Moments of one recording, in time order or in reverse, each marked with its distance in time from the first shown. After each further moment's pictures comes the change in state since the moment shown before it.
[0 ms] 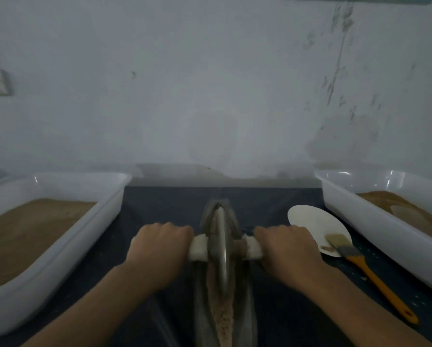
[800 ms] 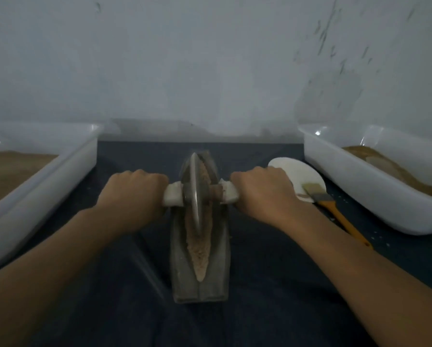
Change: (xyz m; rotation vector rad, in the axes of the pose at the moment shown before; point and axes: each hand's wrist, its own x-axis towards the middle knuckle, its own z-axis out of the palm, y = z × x) left_hand 0.000 -0.006 0.016 -0.019 0.068 0.010; right_hand 0.003 -0.001 -0.002 -0.045 0.061 -0.055
